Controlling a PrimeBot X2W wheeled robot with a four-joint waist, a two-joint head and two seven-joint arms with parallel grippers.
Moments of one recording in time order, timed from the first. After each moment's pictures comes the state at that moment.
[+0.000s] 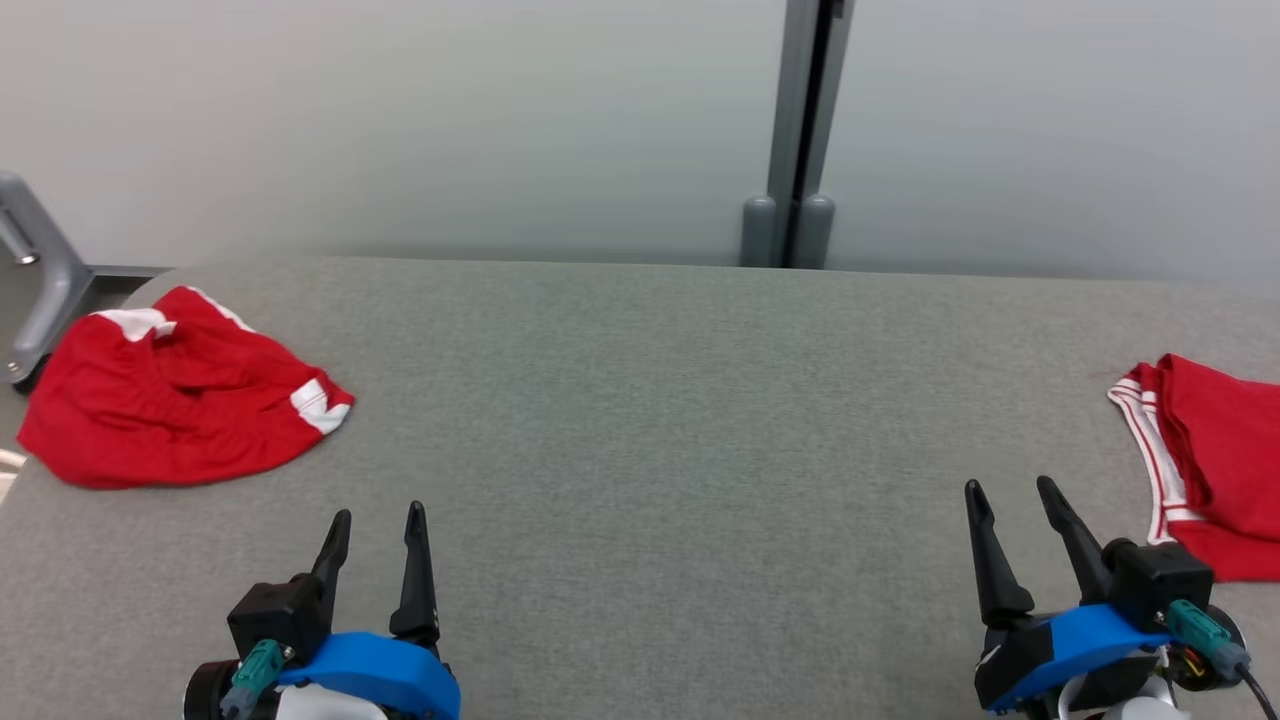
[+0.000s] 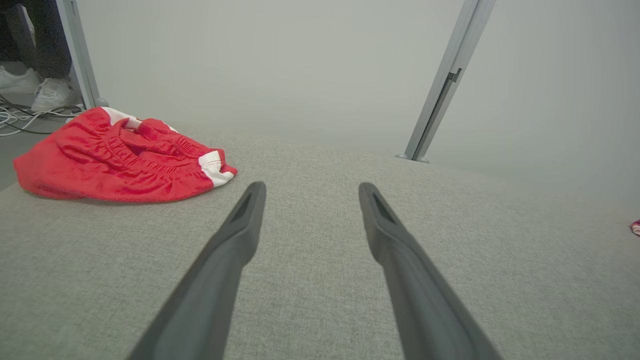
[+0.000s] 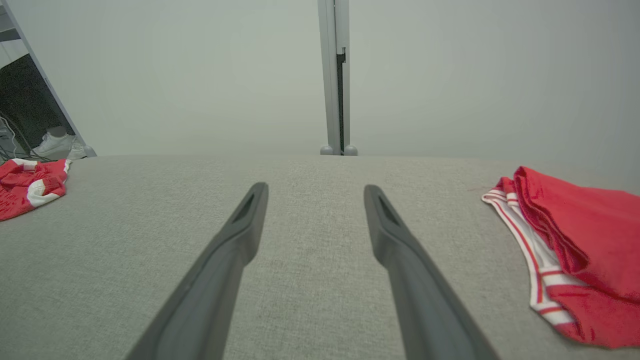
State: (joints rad) left arm -0.11 0.24 -0.40 0.35 -0.55 0.15 -0.26; right arm -0.10 -0.05 -0.04 0.32 0.13 0.13 -0.18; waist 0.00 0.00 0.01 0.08
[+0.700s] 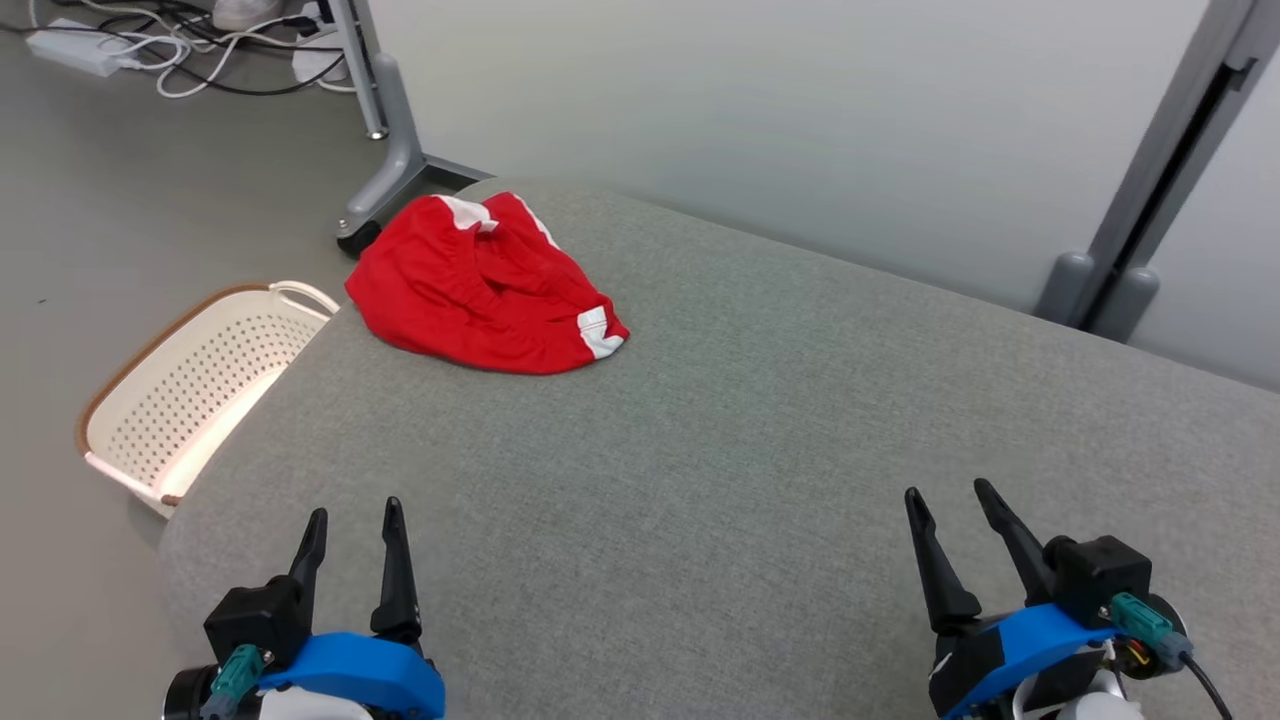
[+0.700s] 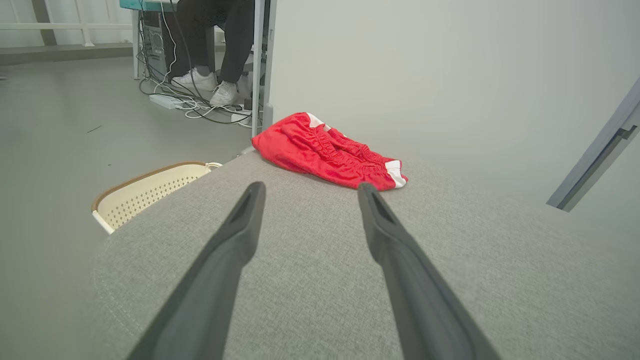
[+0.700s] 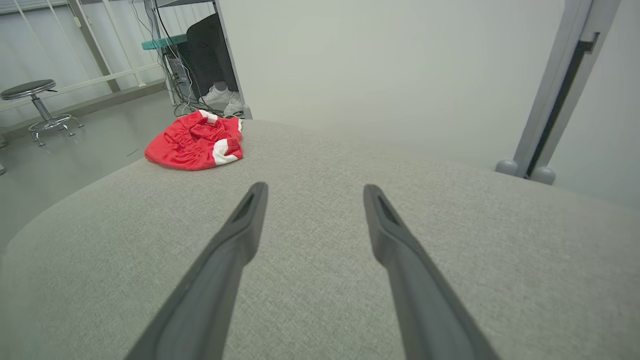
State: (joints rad) left arm -0.10 0.23 -0.36 0.32 -0.54 0.15 -0.26; right arm -0.11 -0.05 0.05 0.32 0.15 0.13 -0.16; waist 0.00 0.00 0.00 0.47
